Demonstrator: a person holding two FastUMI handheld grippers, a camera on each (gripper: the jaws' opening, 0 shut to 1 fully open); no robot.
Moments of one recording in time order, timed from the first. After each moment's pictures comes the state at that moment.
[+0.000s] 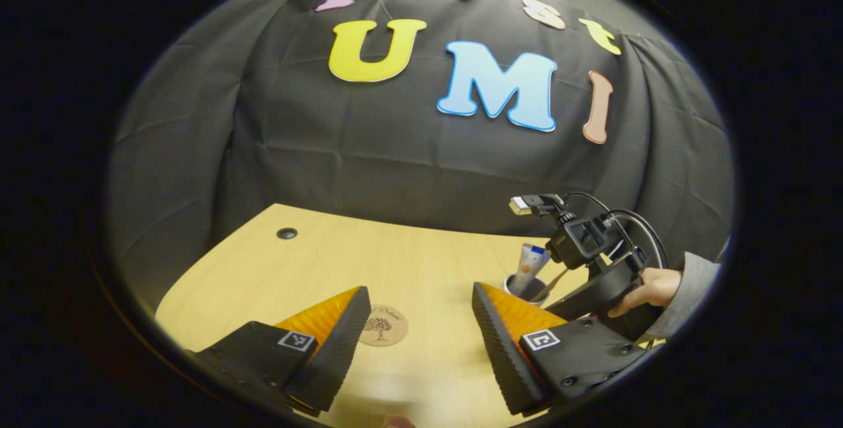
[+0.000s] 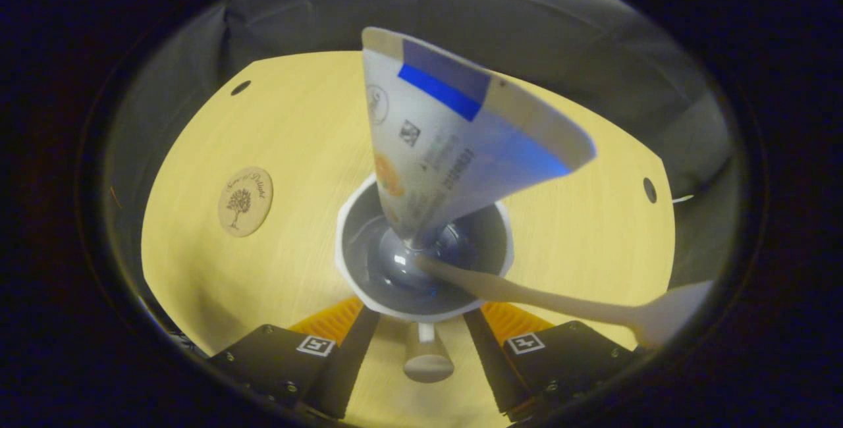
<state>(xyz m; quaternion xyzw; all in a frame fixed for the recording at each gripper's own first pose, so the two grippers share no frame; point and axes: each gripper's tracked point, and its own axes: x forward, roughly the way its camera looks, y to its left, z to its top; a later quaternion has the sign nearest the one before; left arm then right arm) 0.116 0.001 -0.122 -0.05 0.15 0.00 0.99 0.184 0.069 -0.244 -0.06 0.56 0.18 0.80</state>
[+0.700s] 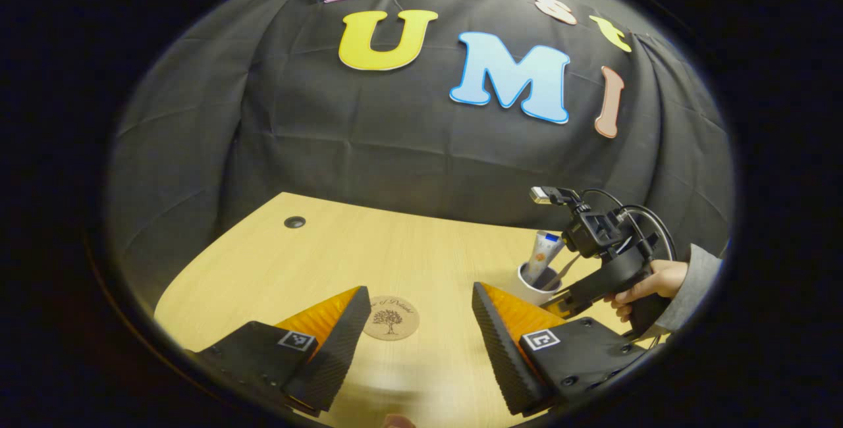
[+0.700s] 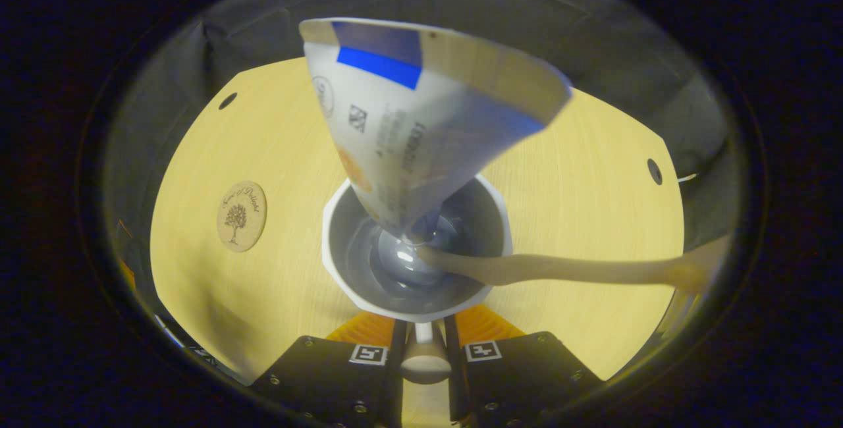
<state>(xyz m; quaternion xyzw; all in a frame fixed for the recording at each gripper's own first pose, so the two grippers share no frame) 0.117 0.017 -0.133 -0.06 0.17 0.02 0.98 0.191 0.068 -0.241 -0.03 0.58 0.16 0.80</state>
